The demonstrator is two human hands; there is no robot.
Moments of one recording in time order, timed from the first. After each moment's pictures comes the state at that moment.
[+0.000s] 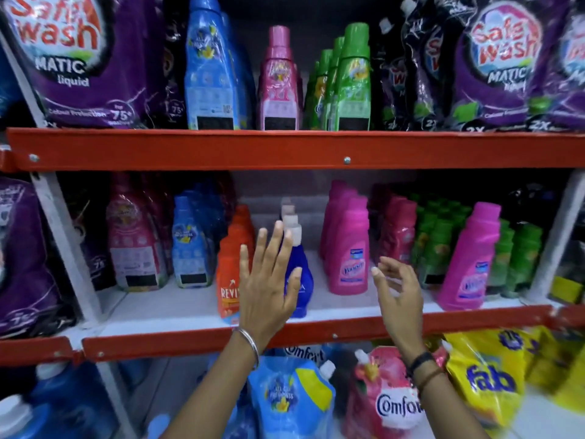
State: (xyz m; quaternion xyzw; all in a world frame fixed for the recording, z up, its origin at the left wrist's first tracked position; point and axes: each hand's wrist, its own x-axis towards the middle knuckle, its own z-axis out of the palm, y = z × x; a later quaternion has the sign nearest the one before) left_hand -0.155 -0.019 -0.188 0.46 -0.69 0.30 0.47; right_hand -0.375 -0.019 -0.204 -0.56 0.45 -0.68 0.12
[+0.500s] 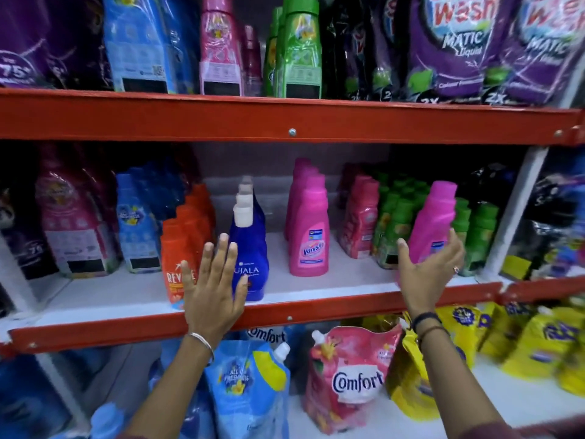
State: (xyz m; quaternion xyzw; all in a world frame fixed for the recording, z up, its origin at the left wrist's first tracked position) left_hand -0.148 -0.048 -0.256 0.54 -0.63 0.40 0.40; right_hand -0.482 -0.042 -0.196 -0.41 0.61 -0.68 -0.03
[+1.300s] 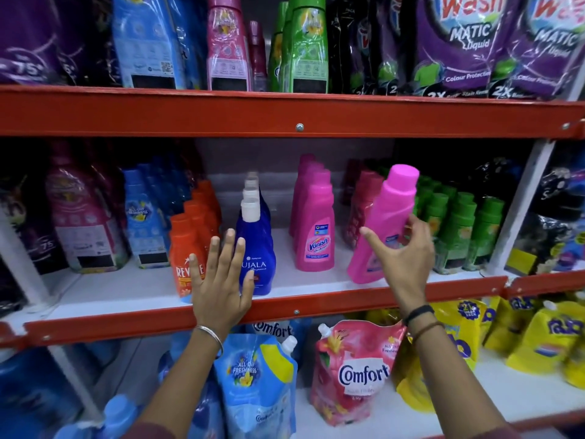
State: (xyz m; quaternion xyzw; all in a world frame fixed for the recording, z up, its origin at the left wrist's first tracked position) left_hand -0.146 -0.047 -0.258 0.53 -0.63 0.39 0.41; right_hand -0.439 -0.022 -0.170 -0.50 0.57 -0.65 -0.03
